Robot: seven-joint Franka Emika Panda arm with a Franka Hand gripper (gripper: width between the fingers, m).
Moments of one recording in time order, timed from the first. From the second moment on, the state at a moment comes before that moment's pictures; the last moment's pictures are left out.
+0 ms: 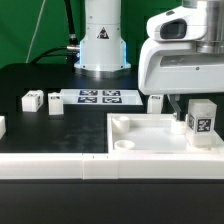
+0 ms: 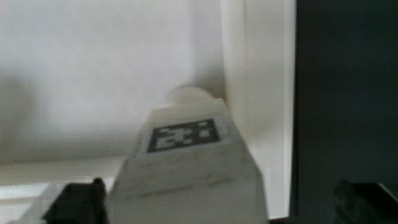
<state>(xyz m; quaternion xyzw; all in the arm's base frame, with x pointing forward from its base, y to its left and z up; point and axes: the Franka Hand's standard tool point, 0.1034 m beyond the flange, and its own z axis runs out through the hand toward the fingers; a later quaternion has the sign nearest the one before) 0.640 0.128 0.074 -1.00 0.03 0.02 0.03</state>
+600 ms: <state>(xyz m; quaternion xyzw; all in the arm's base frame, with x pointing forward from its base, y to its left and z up) 0.640 0.124 0.073 -1.00 0.05 0.02 0.03</state>
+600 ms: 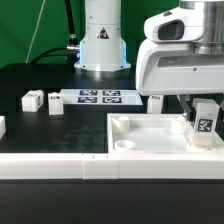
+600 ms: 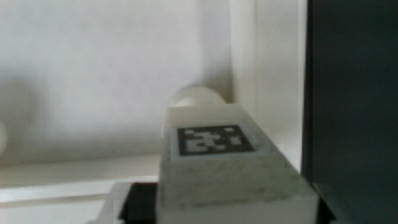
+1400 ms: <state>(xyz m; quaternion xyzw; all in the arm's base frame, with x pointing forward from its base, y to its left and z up) 0.640 0.118 0.070 -0.90 0.43 0.04 0.04</state>
